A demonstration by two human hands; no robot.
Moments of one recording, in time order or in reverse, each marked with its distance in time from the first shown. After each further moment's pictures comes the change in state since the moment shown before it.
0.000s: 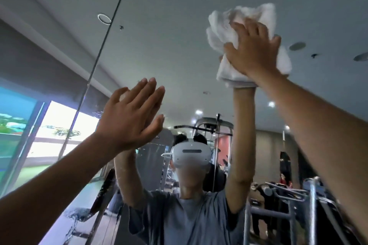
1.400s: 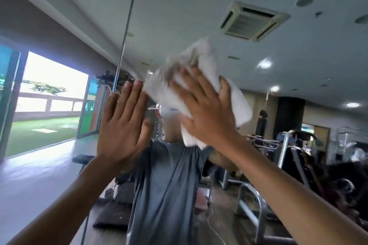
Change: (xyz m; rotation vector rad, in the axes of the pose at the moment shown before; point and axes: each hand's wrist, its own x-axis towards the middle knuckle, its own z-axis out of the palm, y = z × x) left_hand -0.163 -0.031 0.018 -0.210 0.022 -0.158; right_hand -0.235 -0.167 -0.013 0.008 -0.171 -0.529
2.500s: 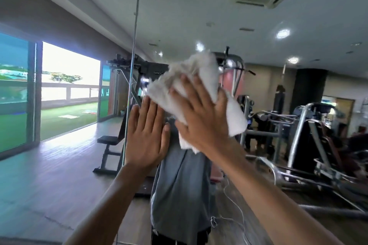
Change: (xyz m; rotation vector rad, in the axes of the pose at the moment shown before) left_hand -0.080 0.020 0.003 -0.009 -0.045 -0.014; right_hand -0.048 -0.084 0.000 0.065 -0.050 0.163
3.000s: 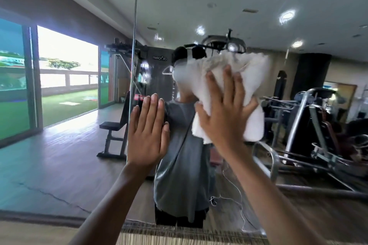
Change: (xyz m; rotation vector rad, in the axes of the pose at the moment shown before) left_hand -0.043 0.001 0.001 -0.006 0.027 0.000; right_hand -0.043 0.003 0.007 0.030 0.052 0.391
